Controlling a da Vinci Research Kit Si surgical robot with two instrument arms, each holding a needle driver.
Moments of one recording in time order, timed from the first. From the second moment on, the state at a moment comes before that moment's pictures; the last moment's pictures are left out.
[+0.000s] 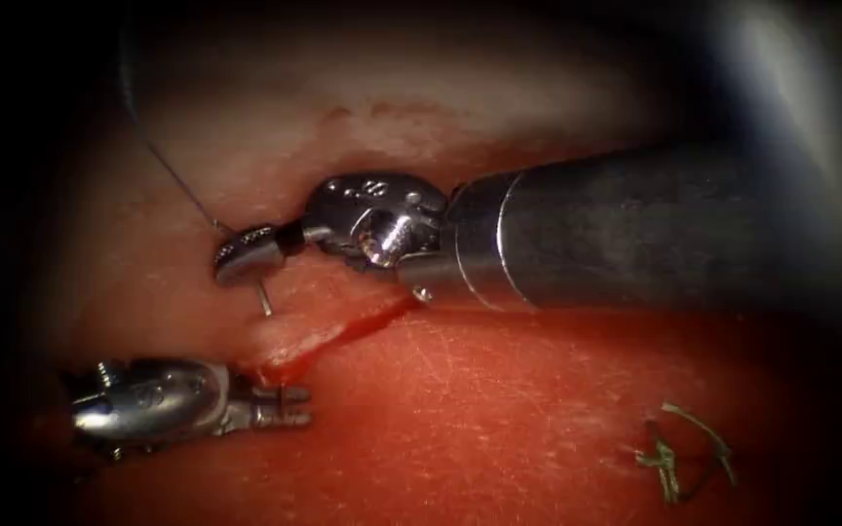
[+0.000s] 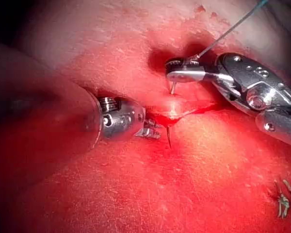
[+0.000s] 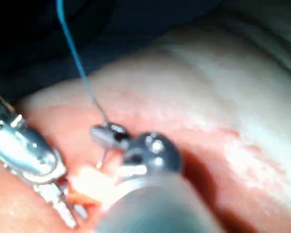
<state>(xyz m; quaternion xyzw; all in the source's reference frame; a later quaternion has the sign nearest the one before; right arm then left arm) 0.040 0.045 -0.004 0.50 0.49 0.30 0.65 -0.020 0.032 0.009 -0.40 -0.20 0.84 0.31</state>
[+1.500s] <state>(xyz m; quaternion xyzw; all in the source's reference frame) 0.036 0.050 0.000 0.28 0.53 0.36 0.72 -0.019 0.032 0.004 -0.39 -0.01 0.88 0.26</state>
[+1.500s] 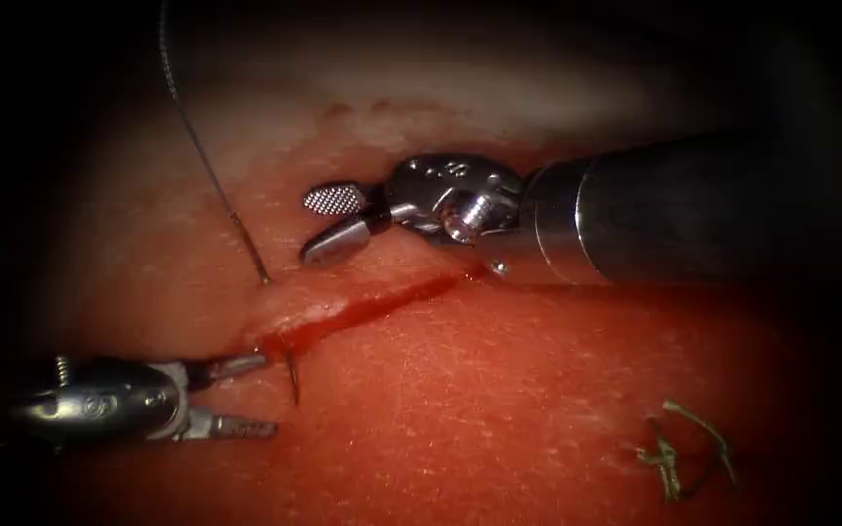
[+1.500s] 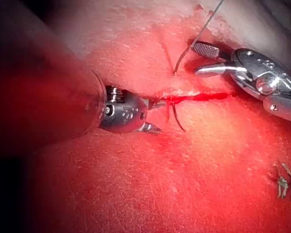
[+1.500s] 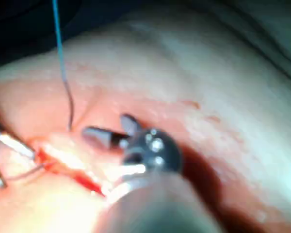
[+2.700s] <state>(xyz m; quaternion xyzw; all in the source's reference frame) 0.036 0.049 0.001 0.27 0.53 0.36 0.72 -0.021 0.035 0.003 -0.44 -0.06 0.83 0.32</state>
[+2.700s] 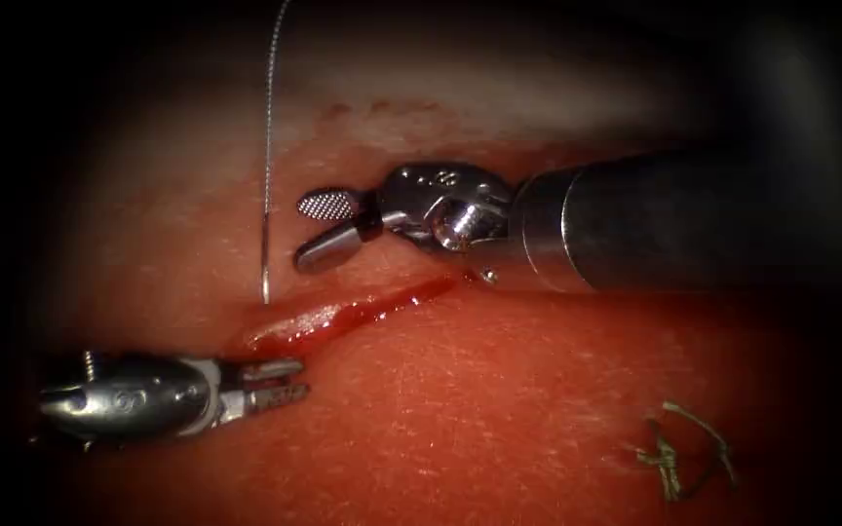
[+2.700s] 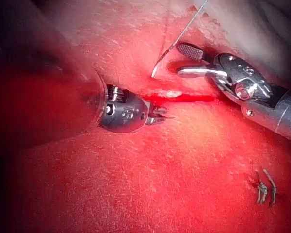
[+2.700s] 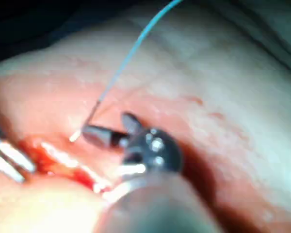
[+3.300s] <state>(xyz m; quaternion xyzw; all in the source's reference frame) 0.036 0.048 0.001 0.27 0.52 0.36 0.73 -0.021 0.035 -0.004 -0.49 -0.34 0.66 0.46</state>
